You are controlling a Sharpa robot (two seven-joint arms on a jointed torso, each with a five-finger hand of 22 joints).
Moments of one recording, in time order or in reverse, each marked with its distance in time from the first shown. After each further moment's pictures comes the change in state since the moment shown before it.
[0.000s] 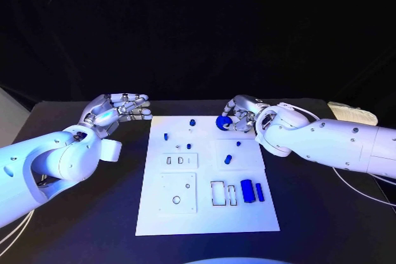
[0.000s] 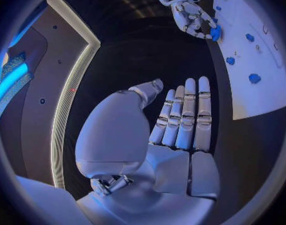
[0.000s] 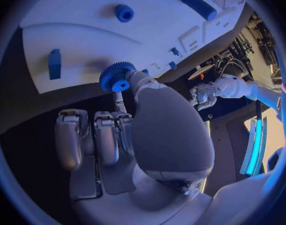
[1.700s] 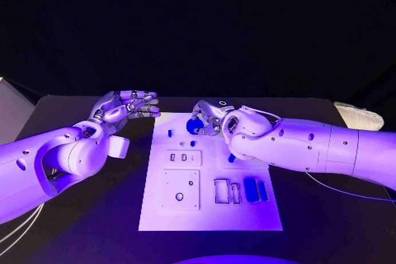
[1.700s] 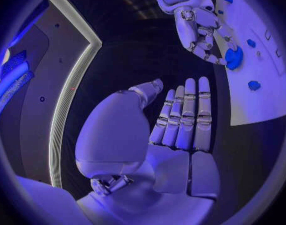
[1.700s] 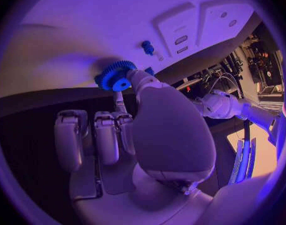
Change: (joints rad) left arm 0.000 0.023 0.000 -0.003 -0.002 0.012 -0.004; left_hand 0.000 0.000 0.000 0.000 0.000 0.000 0.000 0.000 0.000 -0.004 0.004 0.000 0.000 0.000 0.000 0.000 0.003 0.000 -0.004 0.004 0.000 0.001; right arm -0.012 0.233 -0.008 -0.060 -0.181 0.013 -0.074; right_hand -0.013 -0.027 0.015 0.001 -0.017 0.011 0.000 0.005 -0.001 0.000 0.000 0.000 -0.001 -0.004 -0.003 0.000 0.001 -0.014 0.000 0.000 0.012 -0.001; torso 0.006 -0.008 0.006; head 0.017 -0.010
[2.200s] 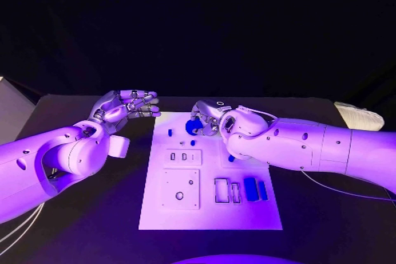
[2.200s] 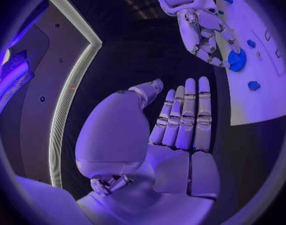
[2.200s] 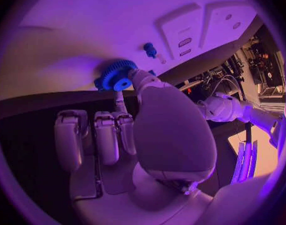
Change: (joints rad) left arm 0.000 0.000 0.000 0.000 0.000 0.000 0.002; left_hand 0.000 0.000 0.000 0.000 0.000 0.000 0.000 0.000 0.001 -0.004 -0.004 0.000 0.000 0.000 0.000 0.000 0.002 0.000 0.000 0.000 0.004 0.001; right arm -0.004 0.033 -0.003 -0.041 -0.002 0.010 -0.001; right_hand -0.010 -0.010 0.003 0.003 -0.004 0.007 -0.007 0.000 0.000 0.000 0.000 0.000 0.000 0.000 0.000 0.000 0.000 0.000 0.000 0.000 0.000 0.000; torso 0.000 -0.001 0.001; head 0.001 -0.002
